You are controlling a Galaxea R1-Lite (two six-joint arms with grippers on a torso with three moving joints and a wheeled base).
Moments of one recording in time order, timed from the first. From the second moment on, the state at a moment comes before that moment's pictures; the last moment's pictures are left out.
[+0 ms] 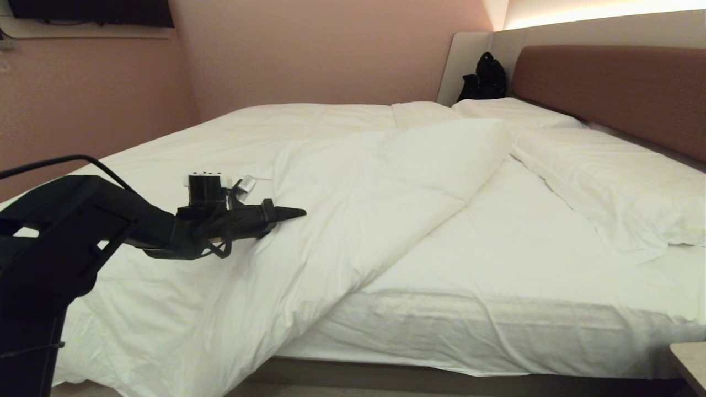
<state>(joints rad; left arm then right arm) -0.11 2.30 -1.41 -0.56 -0.88 -0.65 -0.01 0.00 0.00 -0.01 -0.01 0.00</state>
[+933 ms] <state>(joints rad) -0.29 2.09 -1.15 -0.56 -0.87 -0.58 -0.01 0.00 0.00 -0.01 -0.01 0.00</state>
